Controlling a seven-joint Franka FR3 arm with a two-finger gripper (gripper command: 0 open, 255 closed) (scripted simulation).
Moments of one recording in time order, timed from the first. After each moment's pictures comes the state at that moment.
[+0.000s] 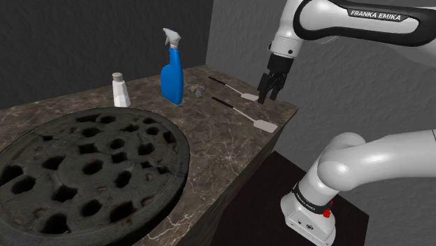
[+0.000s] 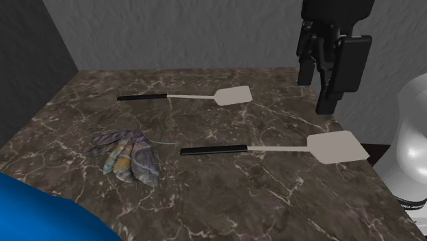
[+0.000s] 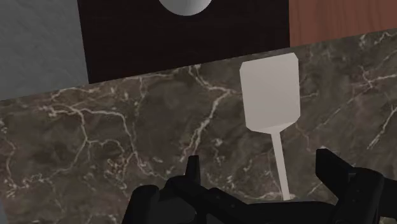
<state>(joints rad) 0.01 -0.76 -0.03 -2.43 0.10 1.59 -0.01</state>
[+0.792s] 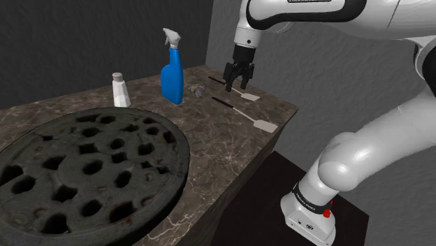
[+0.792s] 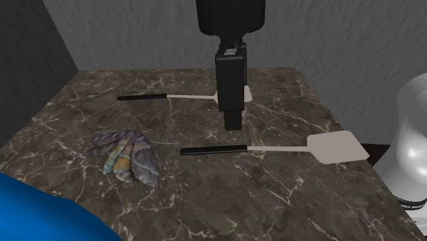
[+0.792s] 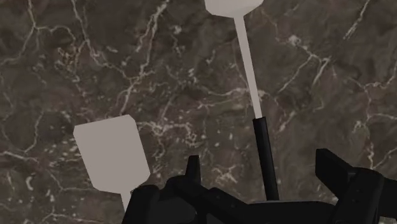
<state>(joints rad) 0.03 -0.34 0.03 -2.13 0.12 1.69 0.07</state>
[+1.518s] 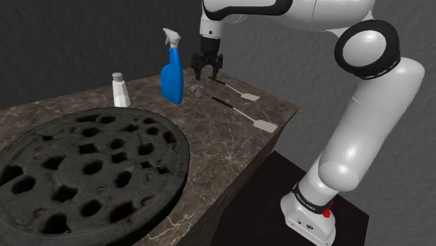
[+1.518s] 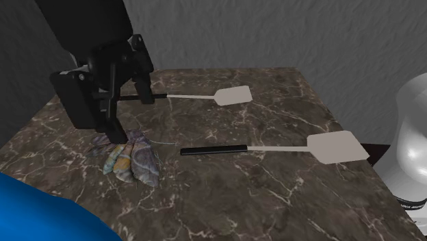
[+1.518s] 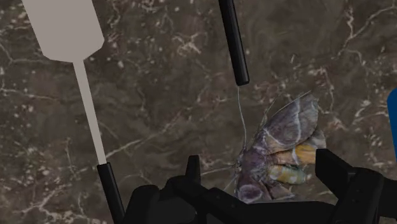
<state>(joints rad) 0.05 0.13 0.06 -1.61 0.08 1.63 0.16</state>
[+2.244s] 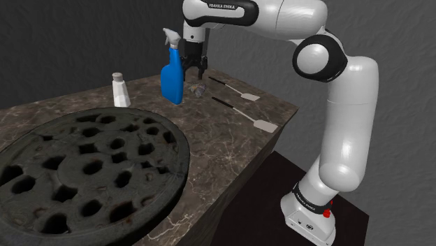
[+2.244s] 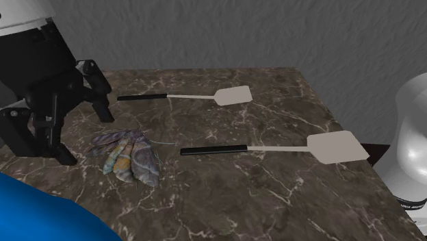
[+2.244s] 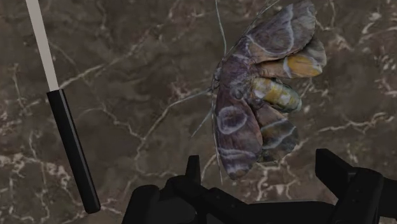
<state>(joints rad) 0.07 0.43 0.07 -1.28 0.05 1.59 0.20</state>
